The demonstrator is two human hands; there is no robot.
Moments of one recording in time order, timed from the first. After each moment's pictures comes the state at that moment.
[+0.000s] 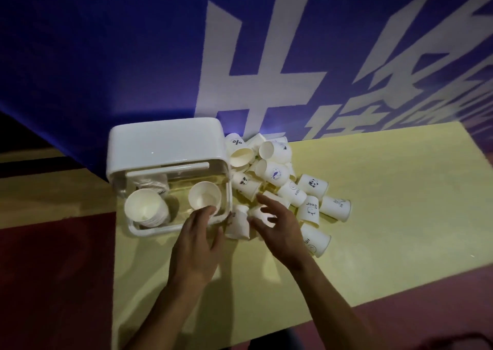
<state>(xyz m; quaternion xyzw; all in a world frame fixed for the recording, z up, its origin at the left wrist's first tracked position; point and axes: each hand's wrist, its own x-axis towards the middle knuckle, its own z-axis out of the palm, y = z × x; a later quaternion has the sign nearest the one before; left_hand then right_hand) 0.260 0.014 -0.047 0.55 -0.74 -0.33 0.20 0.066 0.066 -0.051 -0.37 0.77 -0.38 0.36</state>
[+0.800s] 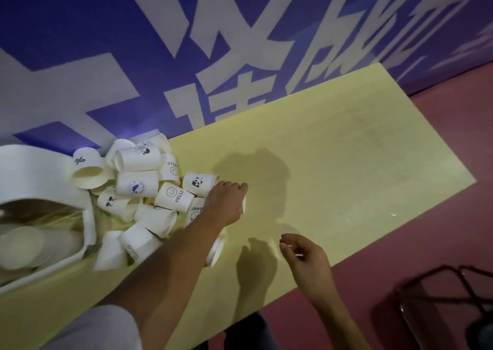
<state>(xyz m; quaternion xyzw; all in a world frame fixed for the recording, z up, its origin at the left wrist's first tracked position) -0.135 0.042 -0.140 0.21 -0.95 -0.10 -0.21 -0.196 0.288 -0.090 -0.17 0.84 -0.37 0.37</state>
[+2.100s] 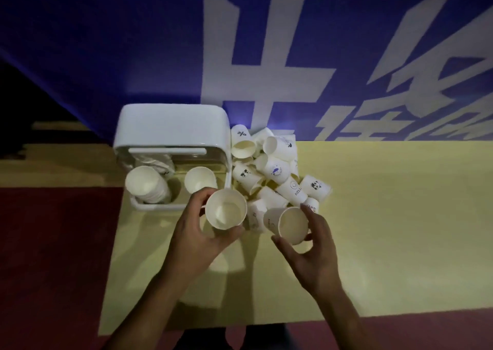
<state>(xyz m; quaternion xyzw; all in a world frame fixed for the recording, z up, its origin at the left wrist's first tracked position) 0.222 0.046 0.001 0.53 -0.64 -0.47 0.30 0.000 0.146 -0.030 -0.45 0.75 -0.42 0.24</state>
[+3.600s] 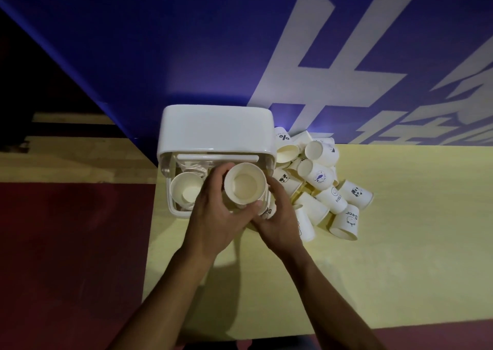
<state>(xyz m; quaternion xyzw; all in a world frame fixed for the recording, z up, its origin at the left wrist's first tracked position) 0.285 -0.043 -0.008 0.51 -0.65 -0.44 0.34 0.134 0.006 -0.056 -0.46 0.71 -0.42 0.33</state>
